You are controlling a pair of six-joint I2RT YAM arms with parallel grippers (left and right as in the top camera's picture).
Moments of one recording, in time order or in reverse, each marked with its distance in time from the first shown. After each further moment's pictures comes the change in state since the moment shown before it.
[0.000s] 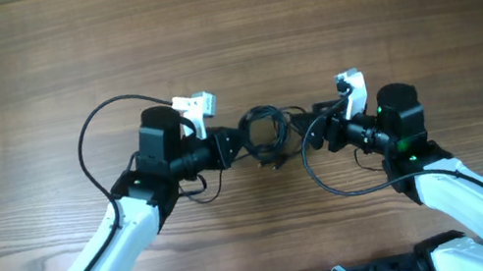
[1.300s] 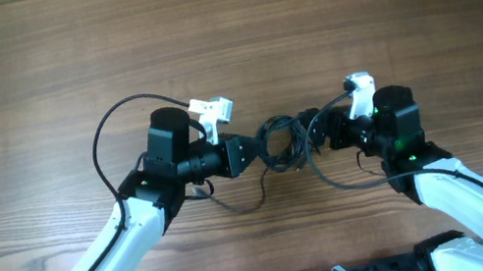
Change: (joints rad) left arm -0.053 0.000 0.000 0.009 0.132 0.004; right arm 0.005 0.000 0.003 -0.167 0.262 0.106
